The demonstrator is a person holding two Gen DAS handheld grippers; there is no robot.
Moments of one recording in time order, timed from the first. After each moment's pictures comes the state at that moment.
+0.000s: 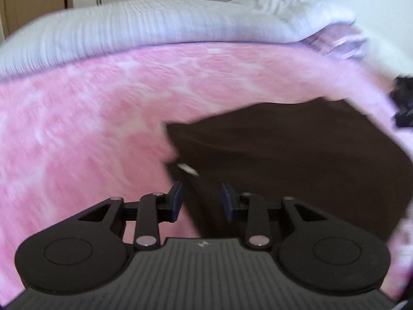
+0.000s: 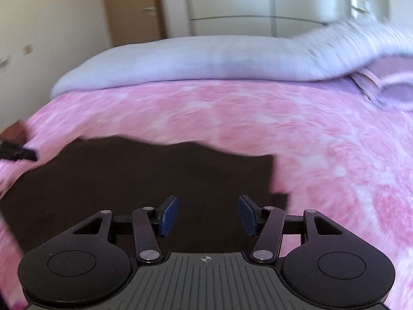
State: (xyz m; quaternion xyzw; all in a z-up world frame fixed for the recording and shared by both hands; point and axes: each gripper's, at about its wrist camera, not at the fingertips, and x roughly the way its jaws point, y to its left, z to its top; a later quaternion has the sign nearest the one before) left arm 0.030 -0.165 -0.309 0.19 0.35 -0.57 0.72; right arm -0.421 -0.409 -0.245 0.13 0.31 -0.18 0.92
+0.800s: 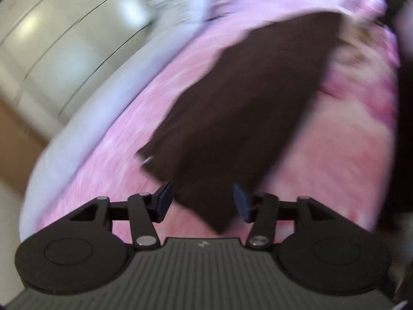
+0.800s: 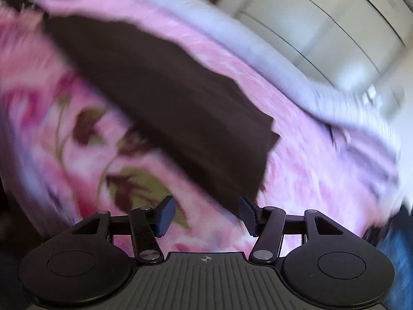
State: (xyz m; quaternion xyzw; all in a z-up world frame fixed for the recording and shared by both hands) left arm -0.139 -0.046 -0.333 0.48 0.01 -0.59 0.65; right arm -0.488 -0.240 -0.330 -0.20 0.42 -0.21 0.86
